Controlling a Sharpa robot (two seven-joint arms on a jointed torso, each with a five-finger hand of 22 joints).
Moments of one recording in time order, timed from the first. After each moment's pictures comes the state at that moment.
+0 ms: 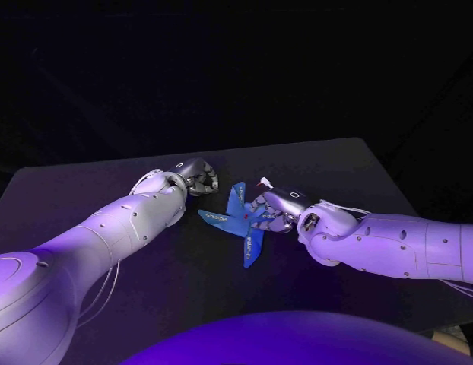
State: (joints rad) left arm 1.04 -0.12 -0.08 0.52 -1.28 -0.26 0.15; left_hand 1.62 -0.03 0.05 0.26 0.05 0.95 0.09 0.13 0.43 1.47 0.00 1.51 1.31 1.47 -0.06 1.57 1.31 0.05 1.47 0.05 1.47 1.31; right arm 0.91 -0.78 -0.14 1.43 -1.58 -0.60 -0.13; right_hand 1.37 -0.21 0.24 0.21 0.08 0.99 0.13 0.08 0.38 1.46 0.05 1.57 1.31 1.46 -0.04 1.57 1.31 0.07 1.46 0.06 1.08 1.31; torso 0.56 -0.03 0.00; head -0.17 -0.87
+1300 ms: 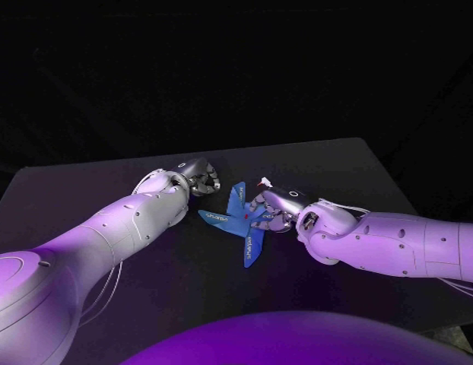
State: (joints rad) left arm 1.04 -0.11 -0.08 0.53 -1.28 -0.26 0.14; left_hand 1.61 -0.06 0.22 0.20 0.07 1.08 0.10 0.14 0.40 1.47 0.01 1.51 1.31 1.47 -0.04 1.57 1.31 0.05 1.47 0.06 1.47 1.31; right arm 0.92 -0.78 -0.14 1.43 -1.58 -0.59 -0.13; right_hand 1.37 -0.21 0.24 0.21 0.08 0.99 0.13 0.09 0.38 1.46 0.05 1.57 1.31 1.46 -0.04 1.57 1.31 0.07 1.46 0.06 1.09 1.31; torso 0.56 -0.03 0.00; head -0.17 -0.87
